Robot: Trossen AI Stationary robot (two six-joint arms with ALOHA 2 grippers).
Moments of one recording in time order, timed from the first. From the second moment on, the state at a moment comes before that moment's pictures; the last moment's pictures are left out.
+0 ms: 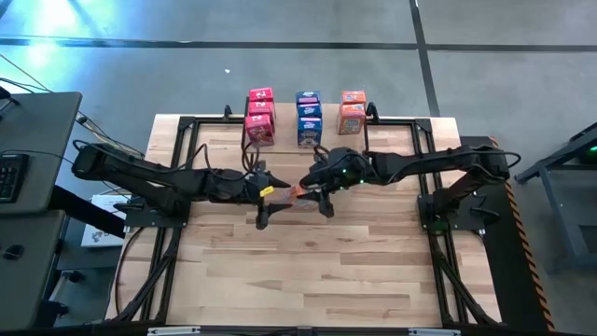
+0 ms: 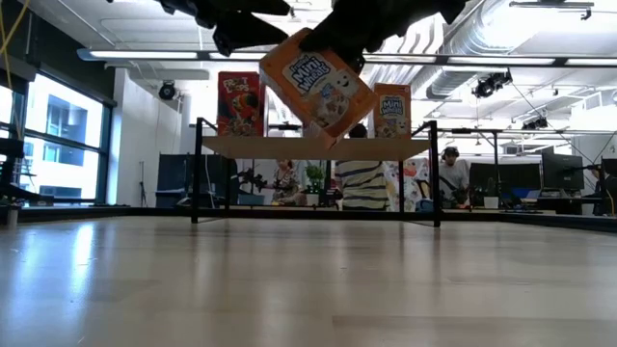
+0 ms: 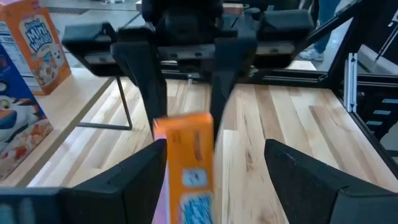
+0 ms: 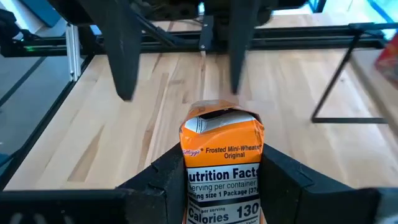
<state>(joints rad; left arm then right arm) -0.14 1.24 0.80 0.14 -0.23 -0.07 -0.05 1.54 1.13 -0.08 -0.17 0.00</state>
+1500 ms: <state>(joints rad) -0.14 1.18 0.80 0.14 -0.23 0.02 -0.36 0.85 1.13 -0.55 -0.04 -0.23</state>
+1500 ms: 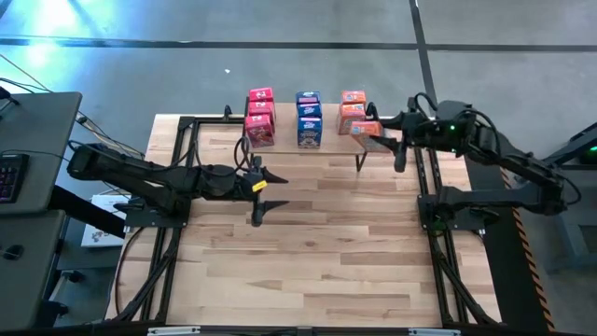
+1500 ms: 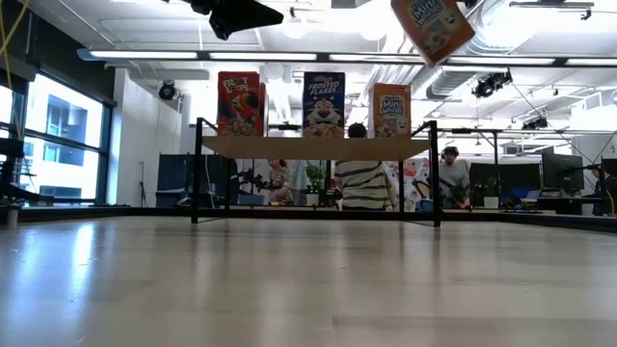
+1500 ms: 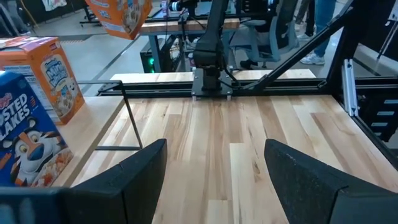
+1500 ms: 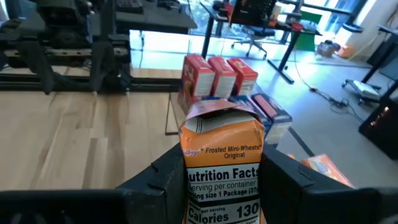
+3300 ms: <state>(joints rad) -0.07 0.13 0.22 0.00 -0.11 0.05 -0.59 0.65 0.38 0.52 -0.39 0.02</state>
